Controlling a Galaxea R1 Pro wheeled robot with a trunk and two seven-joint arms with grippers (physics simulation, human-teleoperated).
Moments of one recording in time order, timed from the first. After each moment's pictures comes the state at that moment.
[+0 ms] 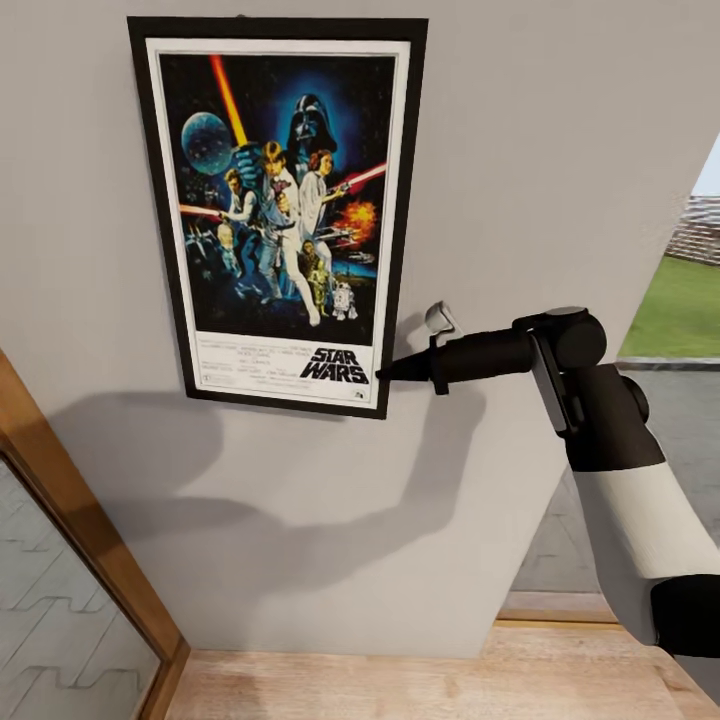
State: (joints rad) left arm -0.29 0.26 -0.49 -0.03 0.96 -0.45 -1.02; right arm -1.11 -0.13 0.19 -1.39 0.02 0.98 1.41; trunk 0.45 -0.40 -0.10
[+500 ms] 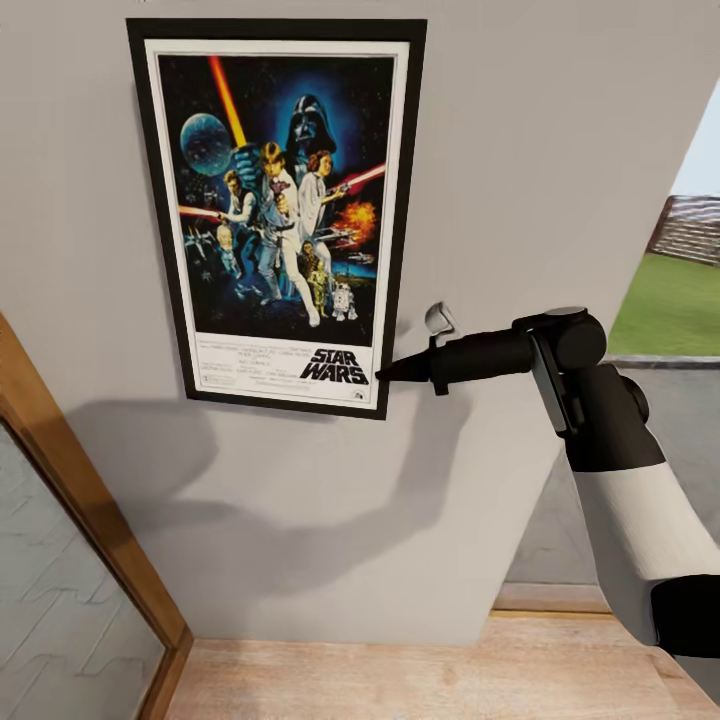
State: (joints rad) left arm -0.29 0.26 -0.49 -0.03 0.96 -0.45 -1.02; right arm -1.11 -0.13 0.19 -1.39 0.02 0.98 1.41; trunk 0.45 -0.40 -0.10
